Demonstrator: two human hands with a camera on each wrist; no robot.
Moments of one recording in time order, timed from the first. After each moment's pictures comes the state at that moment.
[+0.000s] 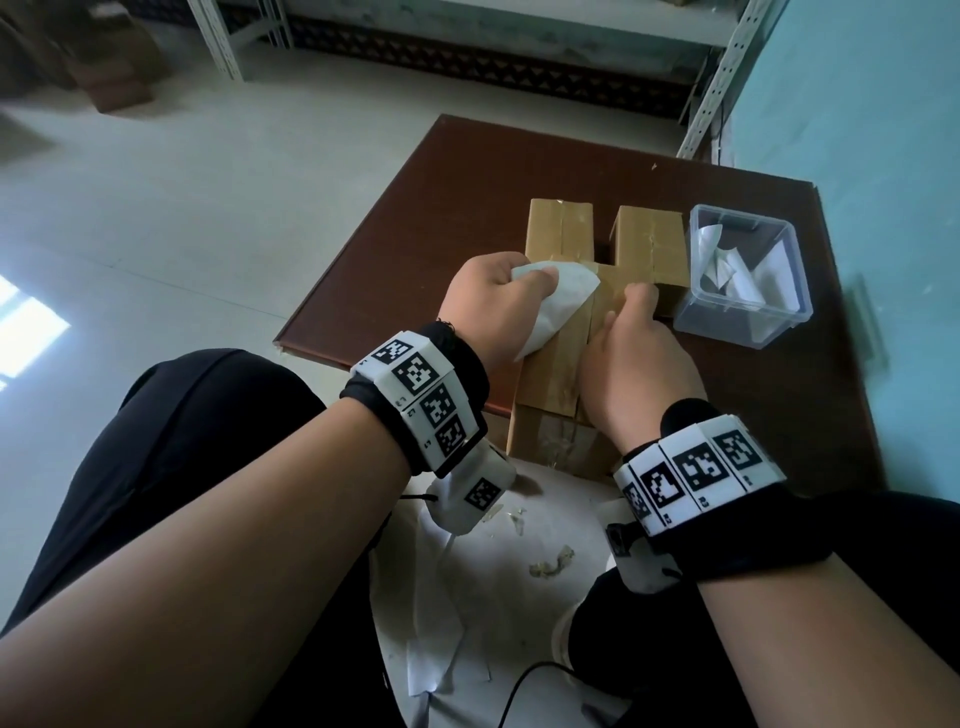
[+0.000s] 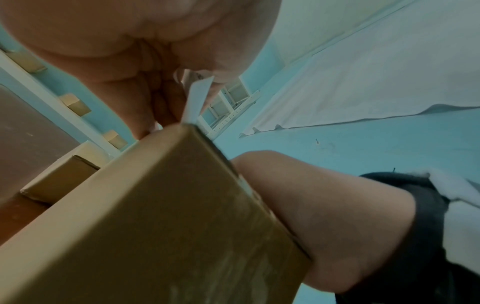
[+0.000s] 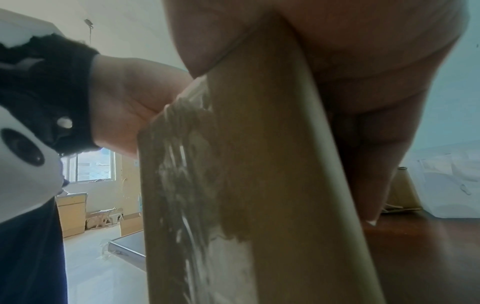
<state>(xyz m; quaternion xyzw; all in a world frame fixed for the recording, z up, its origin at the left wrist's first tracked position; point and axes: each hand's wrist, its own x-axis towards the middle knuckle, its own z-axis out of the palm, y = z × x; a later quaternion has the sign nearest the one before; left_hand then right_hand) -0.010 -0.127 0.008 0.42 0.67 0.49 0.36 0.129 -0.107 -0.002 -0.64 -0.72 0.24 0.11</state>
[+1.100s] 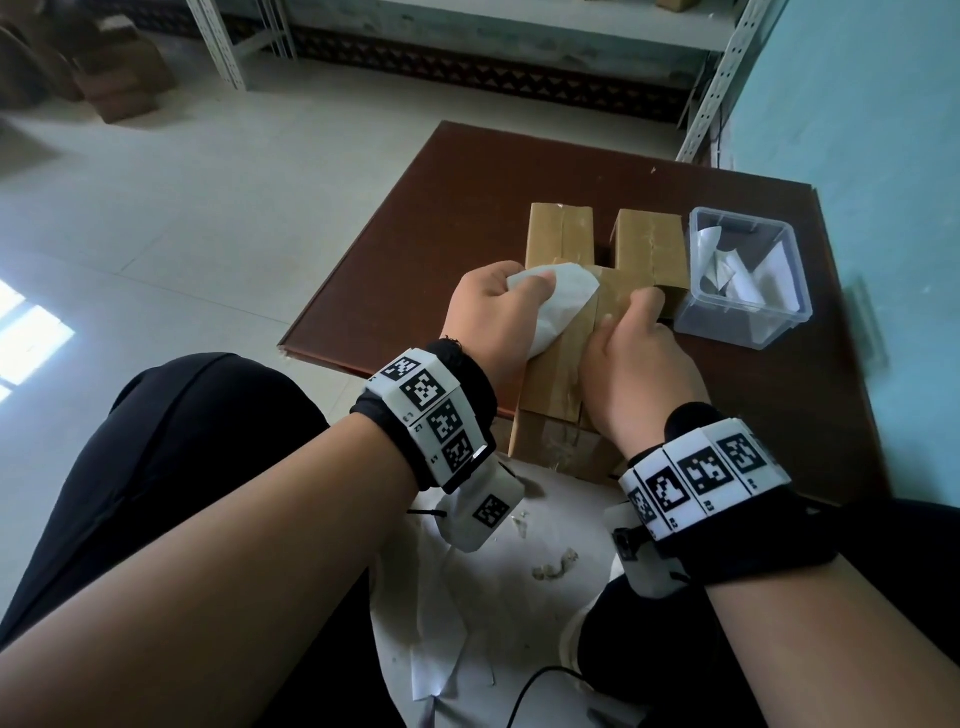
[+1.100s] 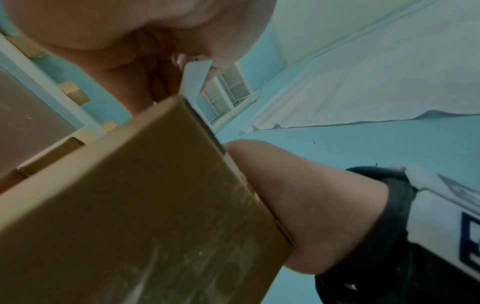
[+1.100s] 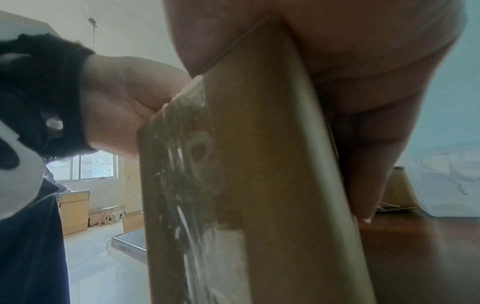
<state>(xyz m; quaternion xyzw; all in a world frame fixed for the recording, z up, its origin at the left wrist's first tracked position) -0.003 -0.131 -0.003 0.36 0.64 0.56 0.38 0.129 -0.115 0.000 -0.64 -0.72 0.22 0.13</state>
